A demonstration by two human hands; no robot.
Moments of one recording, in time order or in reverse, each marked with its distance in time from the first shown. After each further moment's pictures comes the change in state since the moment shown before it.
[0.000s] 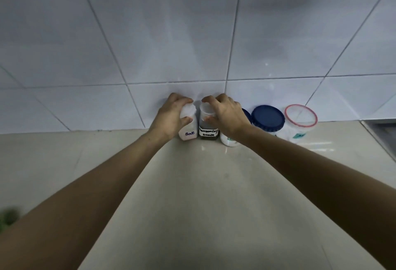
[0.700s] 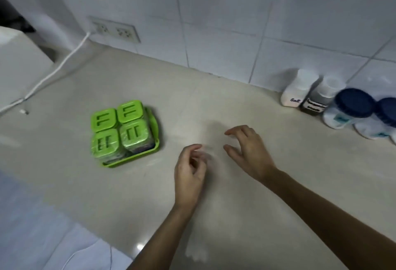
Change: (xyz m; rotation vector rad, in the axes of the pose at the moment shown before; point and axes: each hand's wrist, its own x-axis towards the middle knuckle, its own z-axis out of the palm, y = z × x) left_hand -0.335 -0.033 -0.024 -0.511 0.613 -0.630; right_hand -0.143 -0.188 0.082 0.308 -0.196 -0.338
